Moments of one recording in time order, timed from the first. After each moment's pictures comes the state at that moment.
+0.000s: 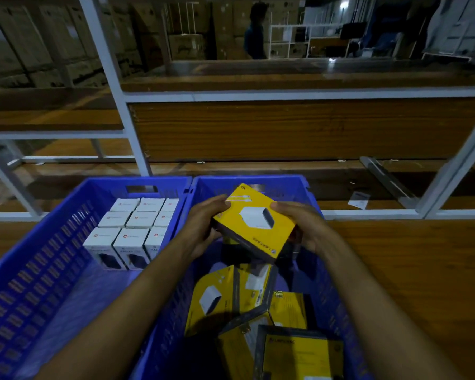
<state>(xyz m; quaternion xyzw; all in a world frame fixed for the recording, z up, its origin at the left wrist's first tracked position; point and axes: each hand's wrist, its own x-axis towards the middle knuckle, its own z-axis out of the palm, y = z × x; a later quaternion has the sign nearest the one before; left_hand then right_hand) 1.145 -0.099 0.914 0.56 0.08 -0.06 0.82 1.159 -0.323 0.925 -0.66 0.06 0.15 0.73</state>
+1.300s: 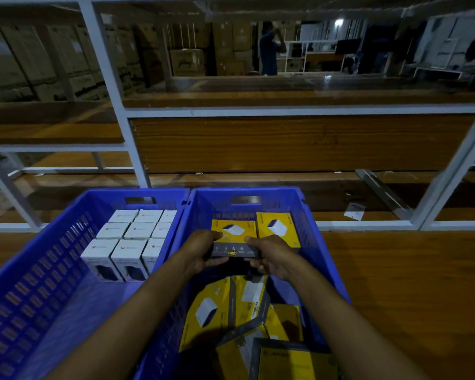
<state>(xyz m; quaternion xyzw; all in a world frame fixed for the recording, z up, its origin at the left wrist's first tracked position) 1.148 -0.103 0.895 0.65 0.23 -0.13 0.71 1.152 -0.276 0.889 -0.72 0.11 0.23 0.65</state>
